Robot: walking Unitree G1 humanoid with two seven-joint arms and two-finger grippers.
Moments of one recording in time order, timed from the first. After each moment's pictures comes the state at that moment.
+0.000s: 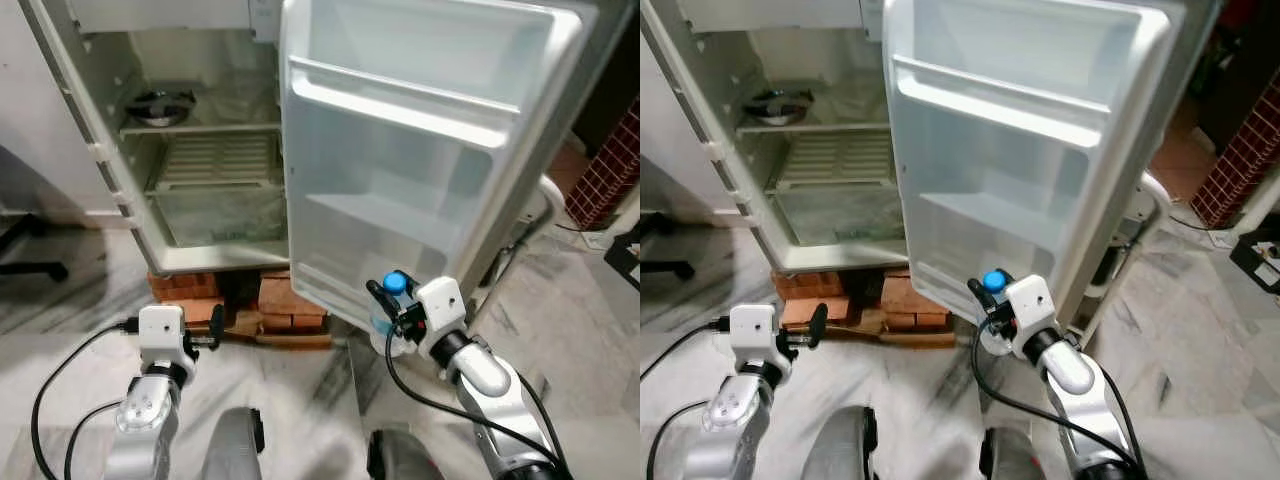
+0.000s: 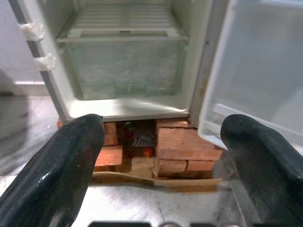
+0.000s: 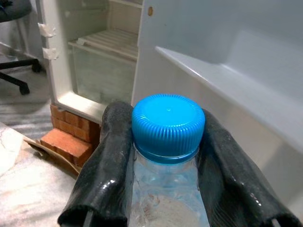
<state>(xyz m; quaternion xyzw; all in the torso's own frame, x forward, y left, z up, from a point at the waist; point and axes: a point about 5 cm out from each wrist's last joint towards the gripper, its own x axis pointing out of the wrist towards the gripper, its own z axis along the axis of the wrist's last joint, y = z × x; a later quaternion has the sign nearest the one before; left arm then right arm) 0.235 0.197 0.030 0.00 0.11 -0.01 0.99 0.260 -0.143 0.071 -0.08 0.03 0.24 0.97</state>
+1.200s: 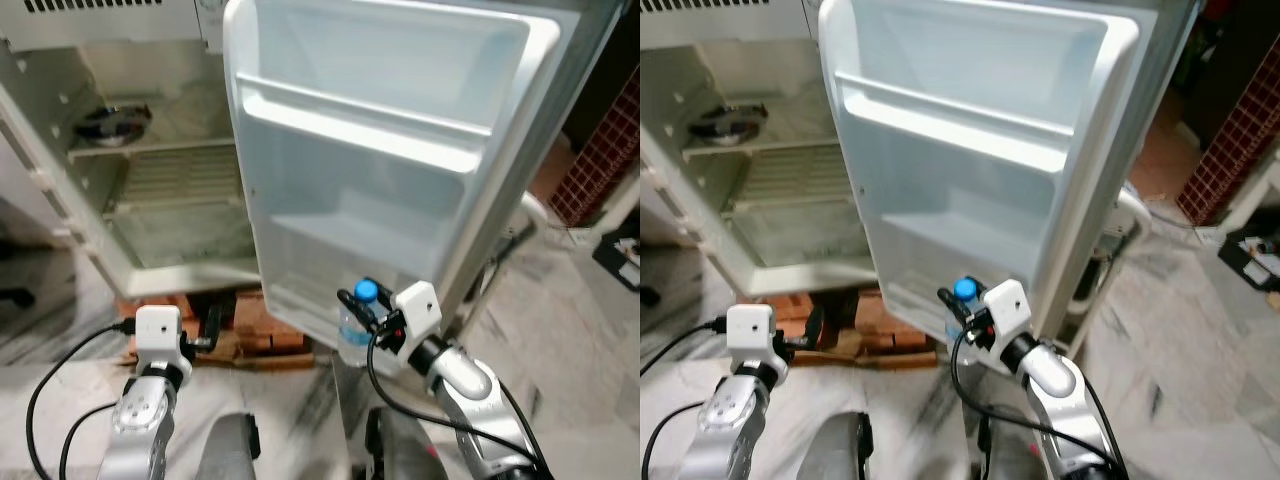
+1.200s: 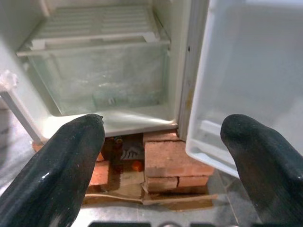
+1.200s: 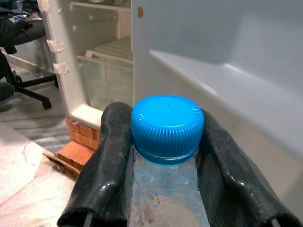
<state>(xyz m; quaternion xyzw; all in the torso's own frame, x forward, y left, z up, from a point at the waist) 0.235 0.200 0.031 0.01 0.11 -0.01 0.99 0.254 -0.119 0.067 -0.03 0.03 0.31 0.95</state>
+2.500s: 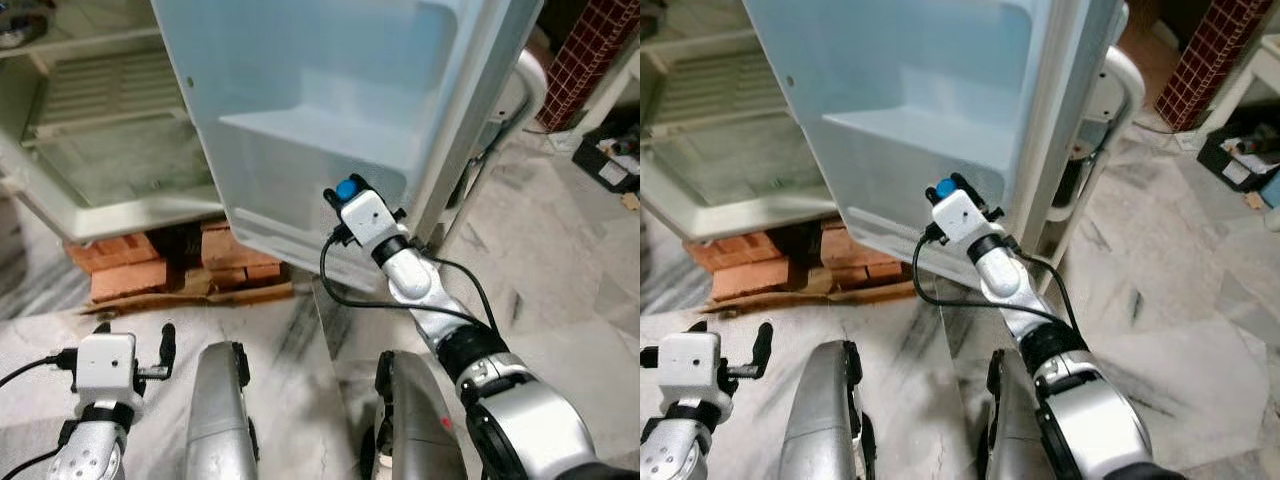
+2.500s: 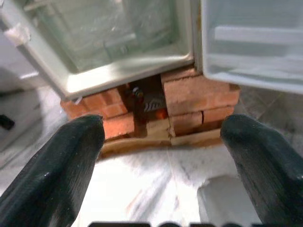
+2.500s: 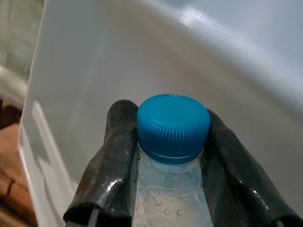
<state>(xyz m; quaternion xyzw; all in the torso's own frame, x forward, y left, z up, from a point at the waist) 0.173 0.229 0.070 0.09 0.10 0.06 0.99 0.358 -0.082 0.128 -0.25 -0.12 0.19 0.94</state>
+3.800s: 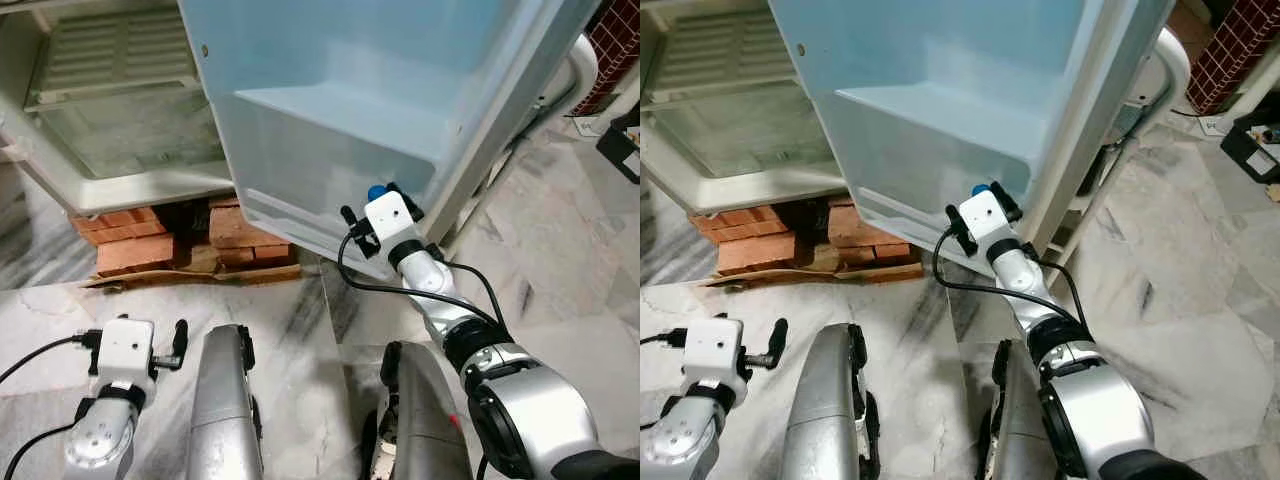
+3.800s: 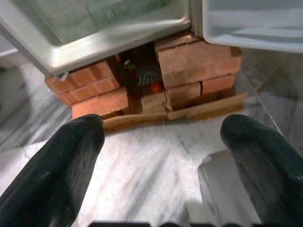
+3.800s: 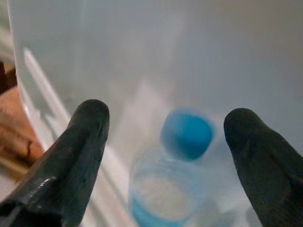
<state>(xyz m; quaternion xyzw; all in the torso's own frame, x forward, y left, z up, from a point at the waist) 0.203 0.226 0.059 0.11 0.12 0.02 0.99 0.368 -0.108 0.116 -0.22 -0.04 0.14 0.97</state>
